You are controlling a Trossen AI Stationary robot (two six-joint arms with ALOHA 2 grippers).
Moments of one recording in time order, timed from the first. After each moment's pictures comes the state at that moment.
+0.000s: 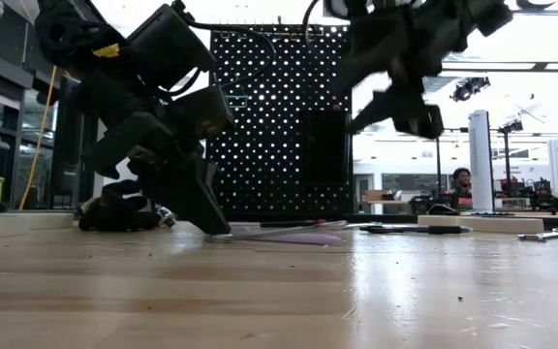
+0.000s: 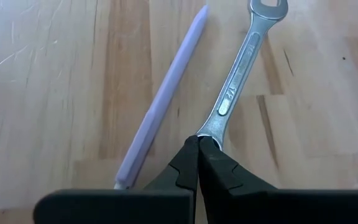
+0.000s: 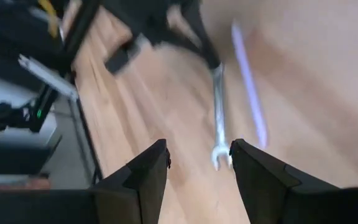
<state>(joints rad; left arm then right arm) -0.16 1.77 0.67 0.21 0.01 -0.09 0.19 1.52 0.88 -0.08 -0.05 1.03</state>
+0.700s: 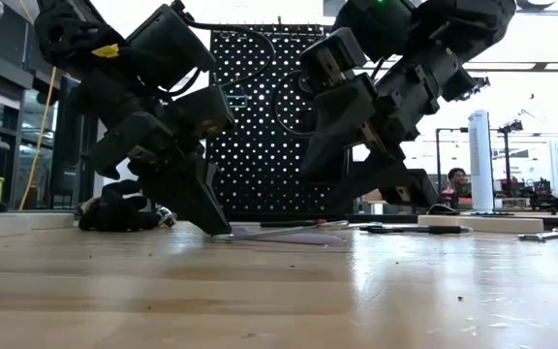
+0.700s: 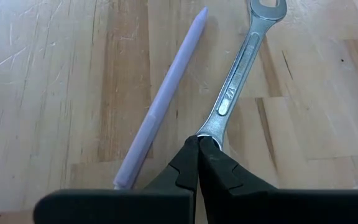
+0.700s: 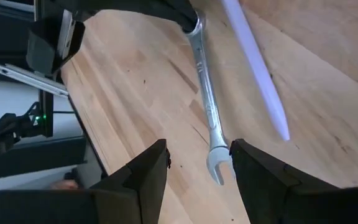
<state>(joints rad) -0.16 1.77 0.67 0.22 0.01 -0.09 0.14 1.79 0.88 0.16 -0.25 1.23</state>
